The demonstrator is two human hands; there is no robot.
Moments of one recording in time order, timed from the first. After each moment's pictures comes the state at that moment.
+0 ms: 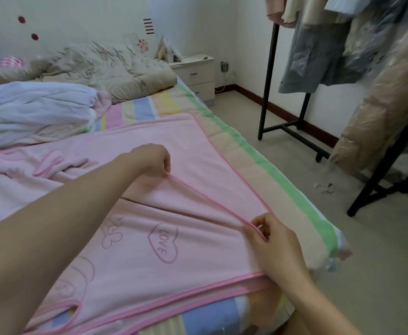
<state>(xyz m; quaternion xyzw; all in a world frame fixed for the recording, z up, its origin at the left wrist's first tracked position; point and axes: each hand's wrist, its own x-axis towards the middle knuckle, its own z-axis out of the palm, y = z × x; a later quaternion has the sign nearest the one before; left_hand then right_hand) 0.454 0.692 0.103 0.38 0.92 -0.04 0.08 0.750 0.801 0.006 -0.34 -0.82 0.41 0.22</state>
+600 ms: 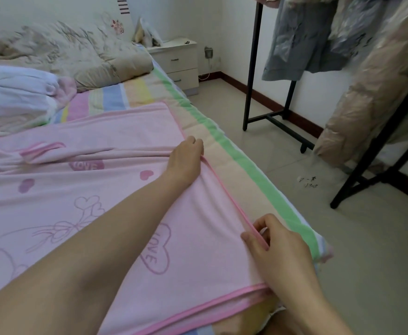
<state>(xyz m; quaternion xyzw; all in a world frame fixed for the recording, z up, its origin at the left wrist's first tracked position) 0.488 0.835 0.008 0.44 0.88 0.15 -0.10 0.768 0.844 0.004 -0.39 -0.85 0.31 0.16</state>
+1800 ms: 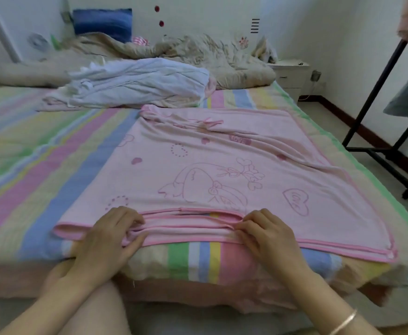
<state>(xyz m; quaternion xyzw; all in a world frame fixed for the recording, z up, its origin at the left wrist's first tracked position) 0.645 0.289 -0.001 0.31 0.90 0.22 -0.22 0.717 0.629 -0.010 0.15 -0.93 0.11 0.32</state>
